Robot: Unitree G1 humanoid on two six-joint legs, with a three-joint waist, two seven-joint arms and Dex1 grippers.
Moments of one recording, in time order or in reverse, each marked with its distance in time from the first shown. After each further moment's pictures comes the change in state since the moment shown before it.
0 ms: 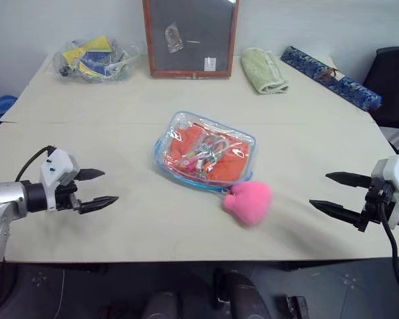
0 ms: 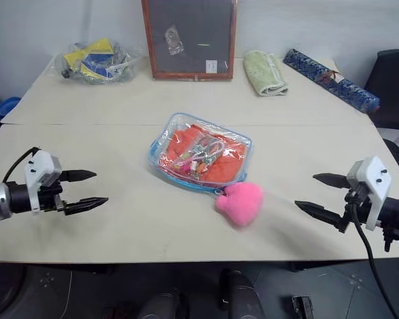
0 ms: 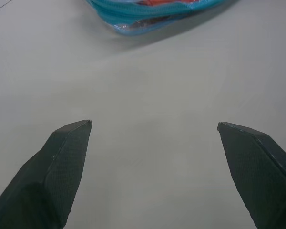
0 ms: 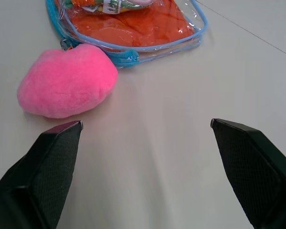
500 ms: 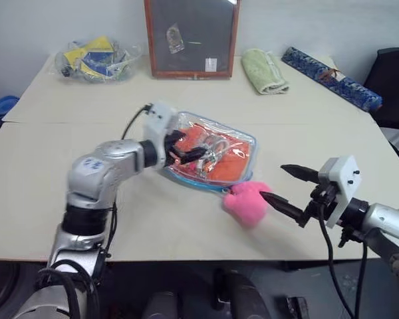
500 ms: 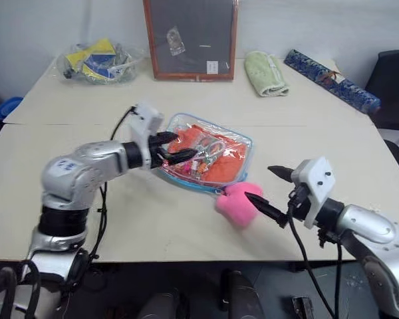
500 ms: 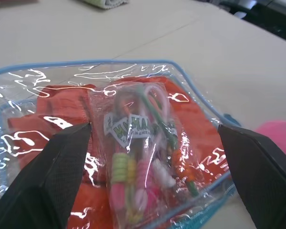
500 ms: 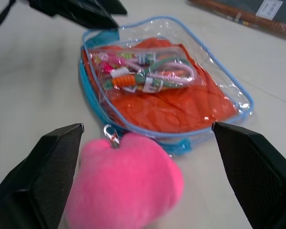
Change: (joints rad) left arm -0.584 -0.513 -0.406 -0.046 0.025 0.528 0.580; right arm -0.097 0.232 0.220 -0.395 0.053 0.129 -0.423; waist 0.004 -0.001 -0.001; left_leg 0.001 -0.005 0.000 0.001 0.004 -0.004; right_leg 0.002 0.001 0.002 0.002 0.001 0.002
